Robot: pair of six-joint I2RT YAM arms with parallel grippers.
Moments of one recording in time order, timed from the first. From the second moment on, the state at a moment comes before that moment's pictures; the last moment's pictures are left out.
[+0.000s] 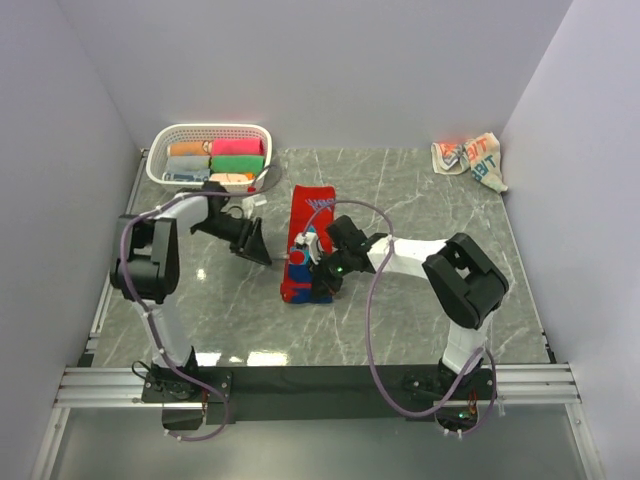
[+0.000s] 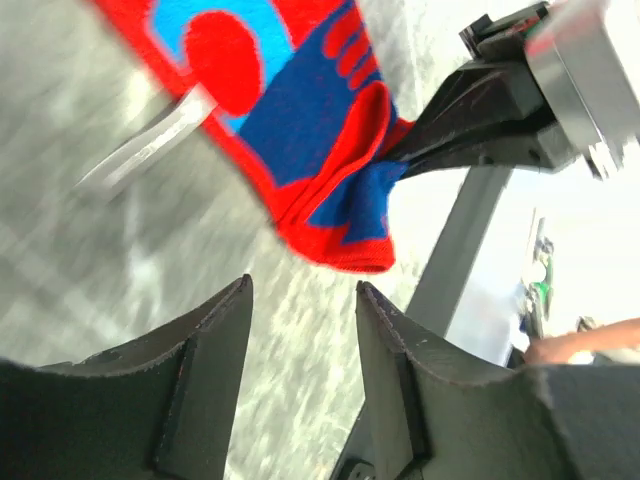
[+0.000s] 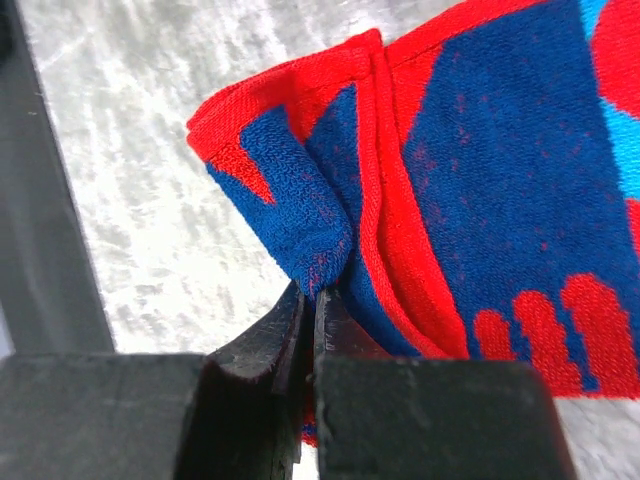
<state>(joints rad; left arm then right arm) -0.12 1.93 1.28 -0.89 1.00 0.40 0.71 1.82 1.01 -0.21 -0.67 -0.18</state>
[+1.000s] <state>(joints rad) -0.79 1.26 0.53 -0.01 0.34 0.74 0.60 2.20 1.39 -0.59 -1.07 -0.14</state>
